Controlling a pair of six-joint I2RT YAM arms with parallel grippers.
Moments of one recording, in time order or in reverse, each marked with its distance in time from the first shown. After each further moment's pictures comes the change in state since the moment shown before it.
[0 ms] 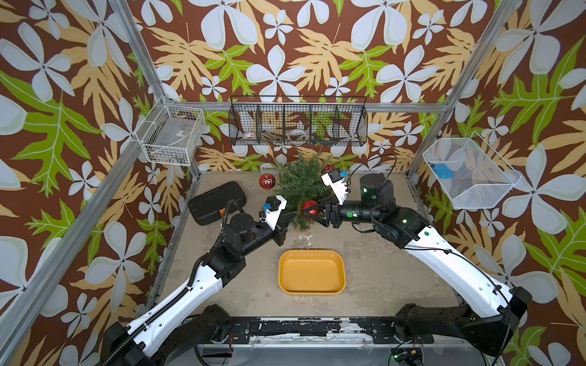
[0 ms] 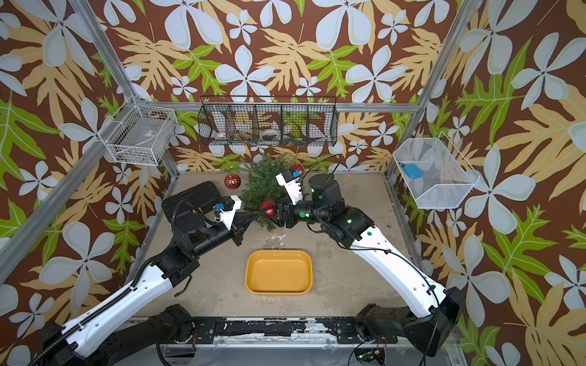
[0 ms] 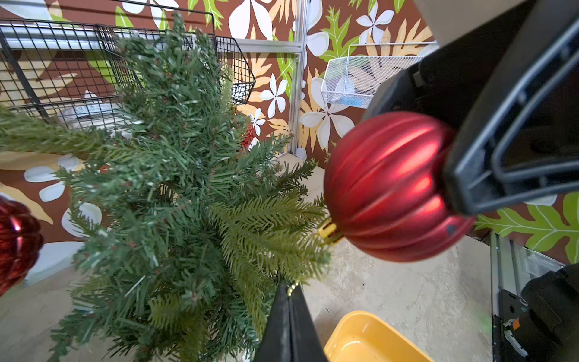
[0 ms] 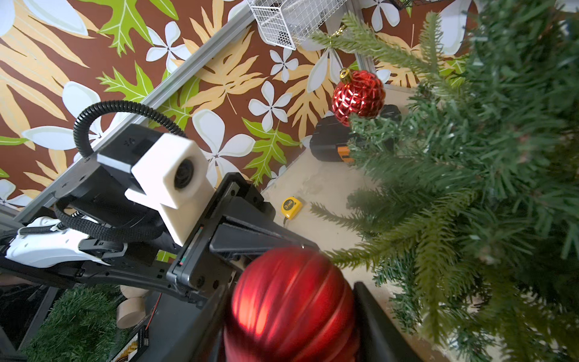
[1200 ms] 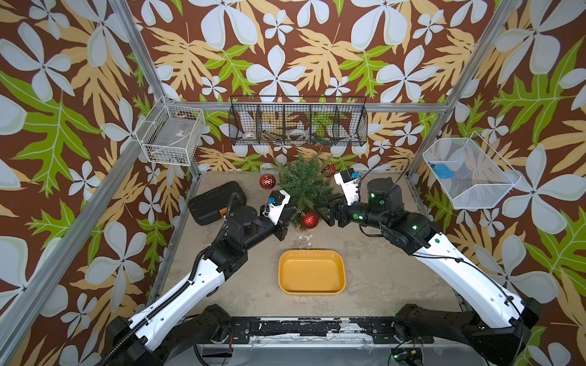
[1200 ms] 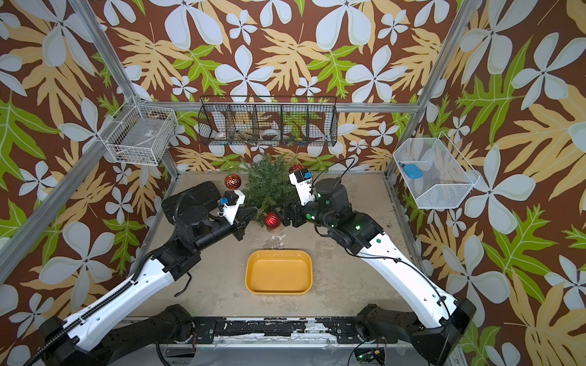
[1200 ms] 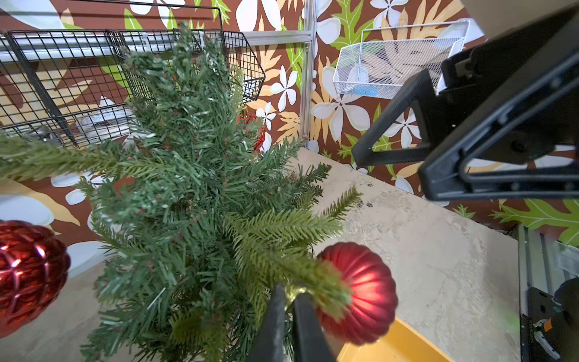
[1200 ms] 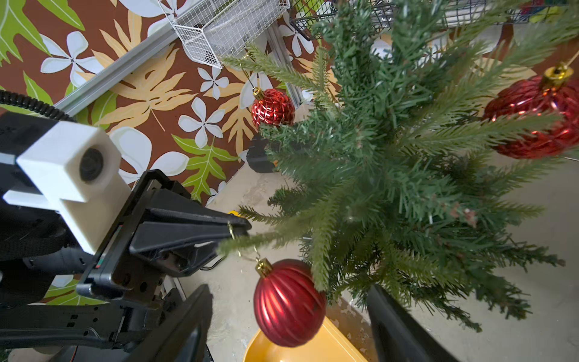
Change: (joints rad) left arm 0.000 0.063 0.102 -0.091 -0.034 0.058; right arm -0.001 -0.076 -0.036 -0.064 0.284 -0.037
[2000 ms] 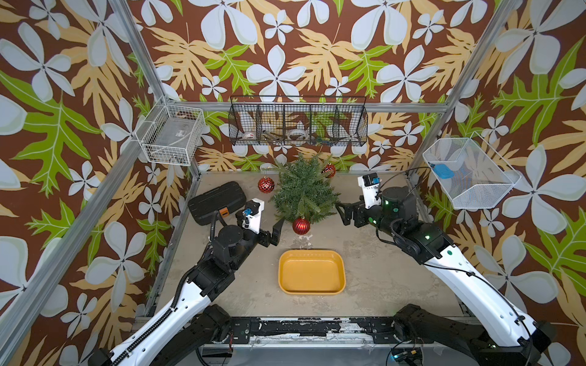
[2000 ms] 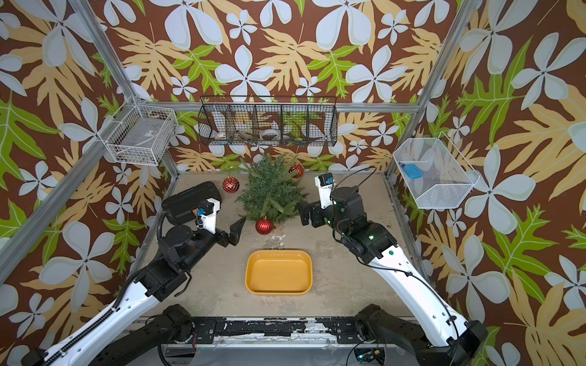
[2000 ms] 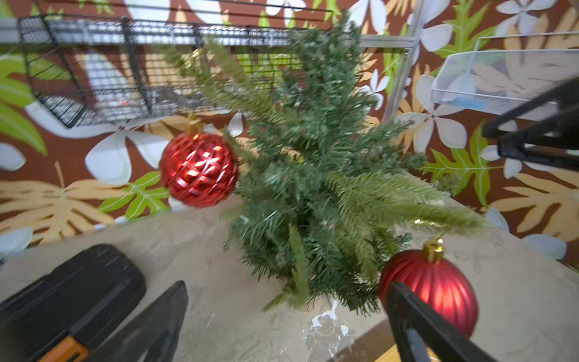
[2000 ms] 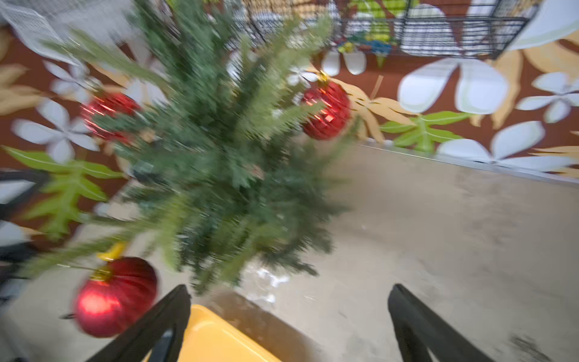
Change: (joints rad) left arm 0.000 -0.268 -0.203 -0.042 -0.393 -0.101; right arm -0.156 -0.151 -0.201 -0.005 0.328 -0.133
